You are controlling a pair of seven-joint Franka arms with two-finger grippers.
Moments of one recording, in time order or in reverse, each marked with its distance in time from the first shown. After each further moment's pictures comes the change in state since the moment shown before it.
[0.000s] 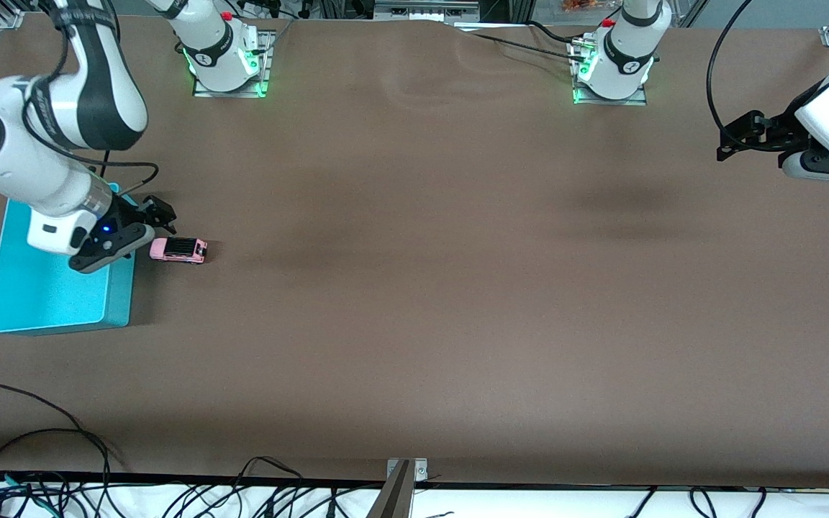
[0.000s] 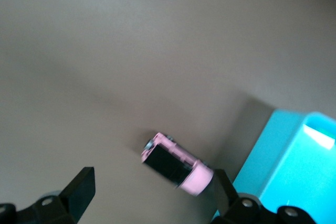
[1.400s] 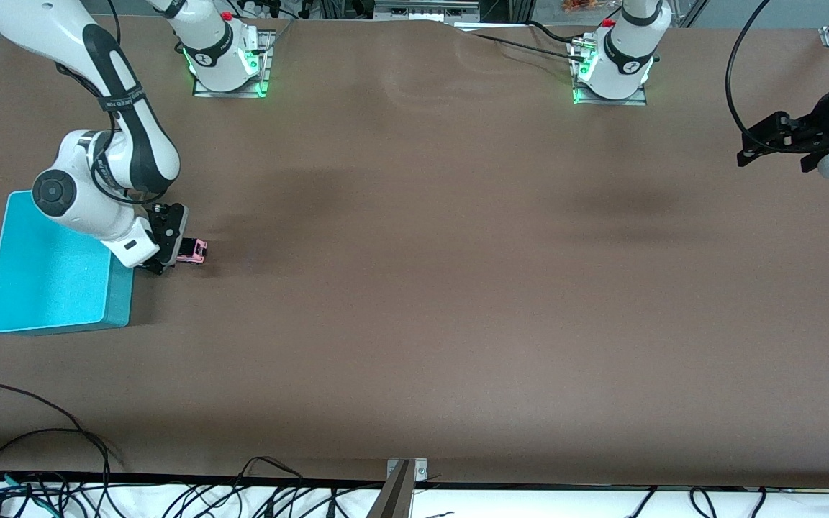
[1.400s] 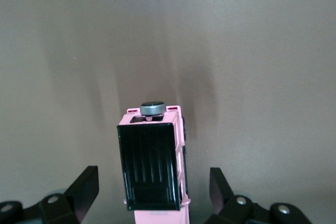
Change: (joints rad) left arm -0.023 0.029 0.048 0.087 0.000 -0.002 -0.009; right arm -0.044 0.199 -0.027 -0.159 0.000 0.243 -0.868
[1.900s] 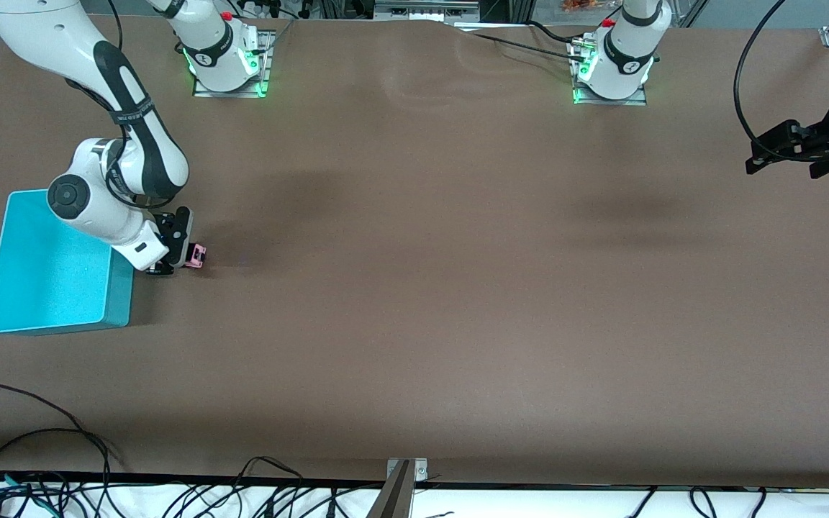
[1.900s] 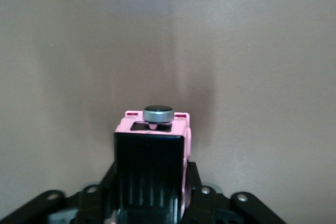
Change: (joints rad) left arm 0.019 0.031 0.000 0.029 0.000 0.000 0.000; right arm 0.000 0.046 0.001 -0.008 0.000 0.110 -0.083
